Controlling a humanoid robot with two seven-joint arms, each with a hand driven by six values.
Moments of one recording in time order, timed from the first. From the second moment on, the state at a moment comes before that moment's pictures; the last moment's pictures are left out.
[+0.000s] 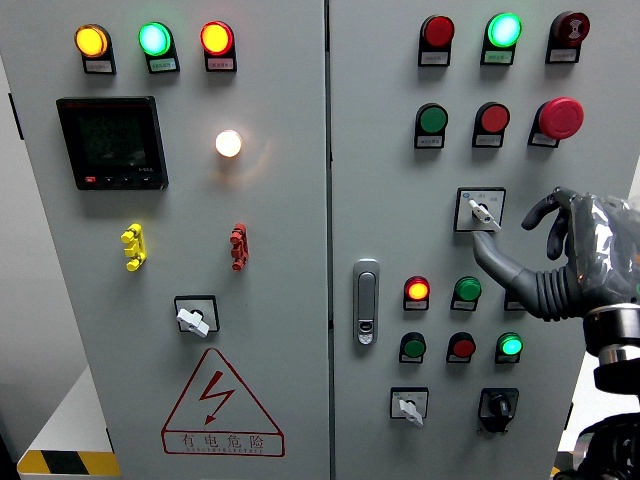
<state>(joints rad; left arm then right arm) -0.03 -0.10 0.00 -0.14 -0.07 -0.02 -0.07 0.72 0.16 1.50 1.70 -2.68 0.05 -0.39</state>
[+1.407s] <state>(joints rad) -0.03 -0.10 0.00 -0.14 -0.07 -0.02 -0.07 0.79 0.16 1.47 1.60 -2.68 0.05 -0.39</state>
